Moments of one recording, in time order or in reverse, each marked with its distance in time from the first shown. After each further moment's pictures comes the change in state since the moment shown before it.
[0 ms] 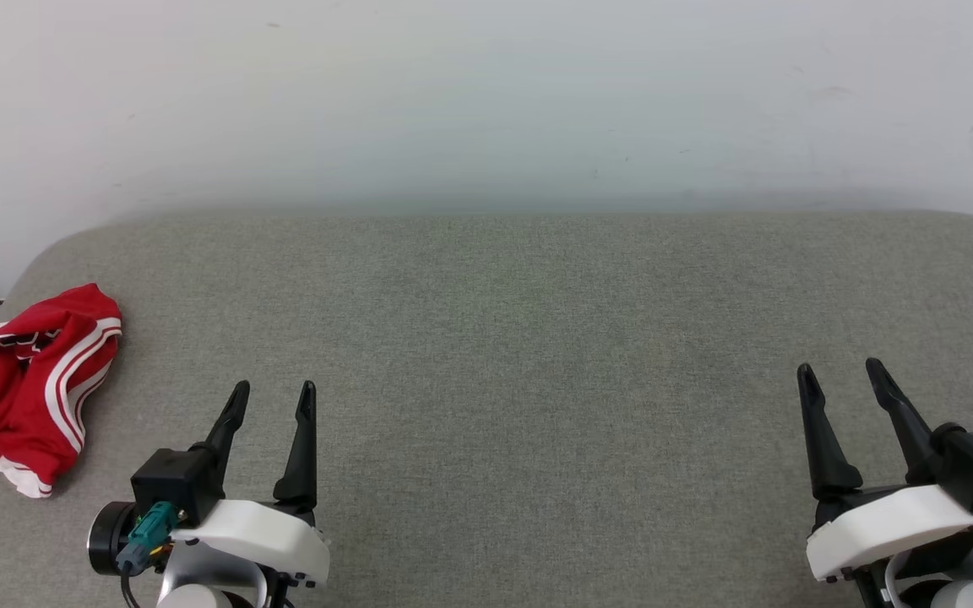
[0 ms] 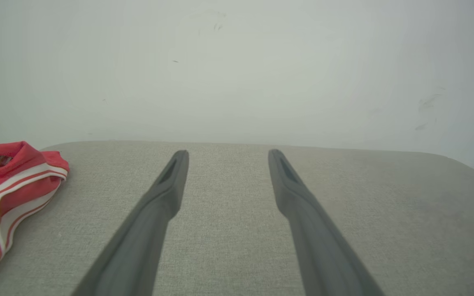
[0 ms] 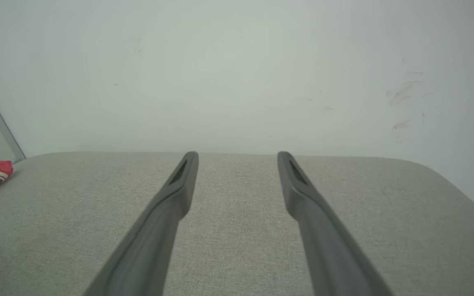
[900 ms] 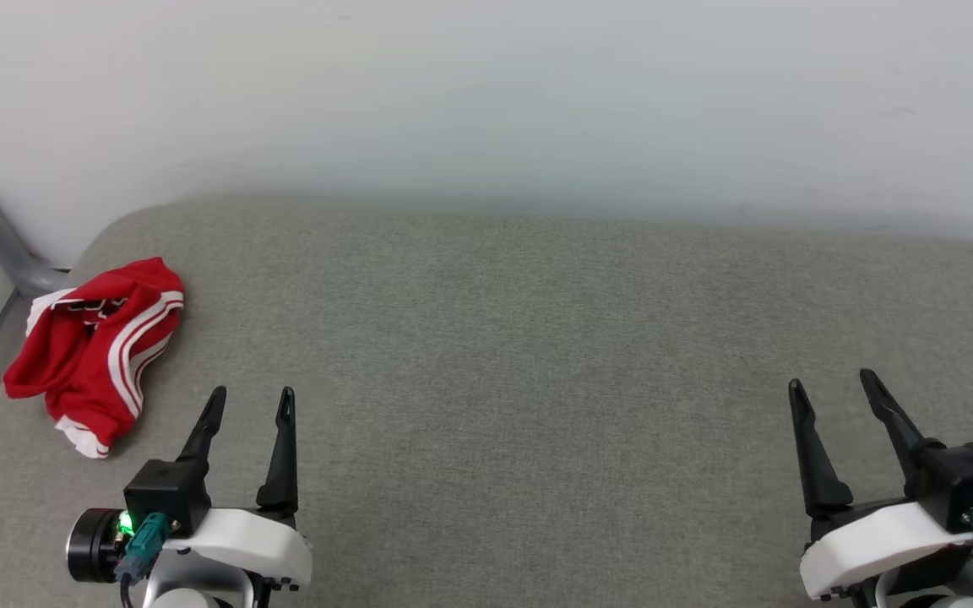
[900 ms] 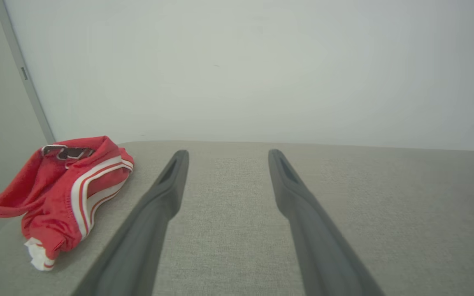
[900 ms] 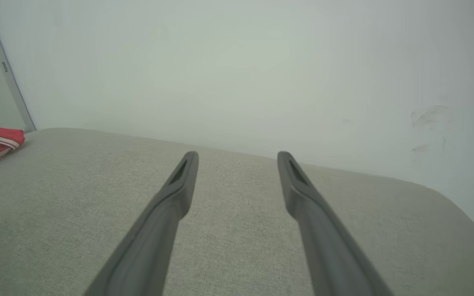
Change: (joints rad) left arm -0.002 -0.038 0.090 0.058 0.136 -0.037 -0.055; right arm 0.040 0.012 0.000 -0.040 -0.121 0.000 -0.002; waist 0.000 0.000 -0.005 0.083
